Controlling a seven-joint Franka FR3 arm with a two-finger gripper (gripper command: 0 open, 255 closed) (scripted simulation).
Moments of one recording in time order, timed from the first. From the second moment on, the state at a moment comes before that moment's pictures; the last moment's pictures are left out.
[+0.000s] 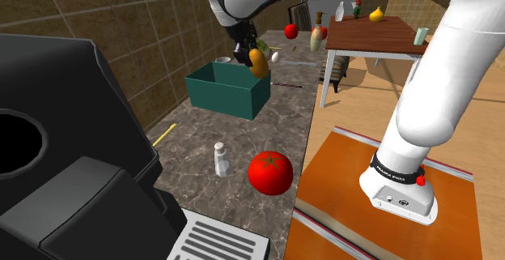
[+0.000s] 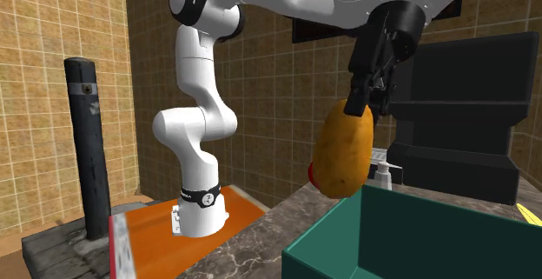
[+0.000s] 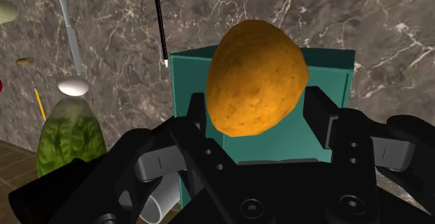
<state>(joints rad) 0.03 -0.04 0.27 -1.87 -0.48 1.65 0.13</state>
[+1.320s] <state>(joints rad) 0.10 0.65 0.22 -0.96 -0.63 1.46 0.01</state>
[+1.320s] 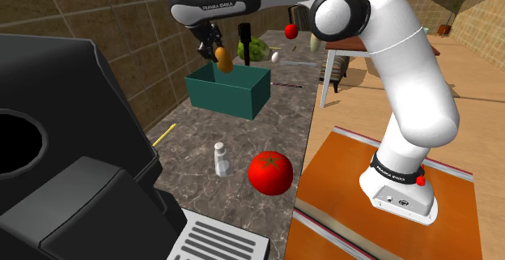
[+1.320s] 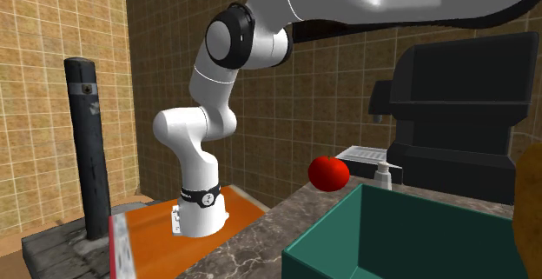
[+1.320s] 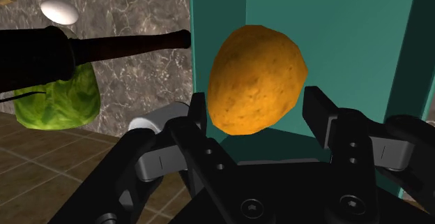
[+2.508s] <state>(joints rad) 0.08 0.64 0.23 -1.10 -0.62 1.57 0.07</state>
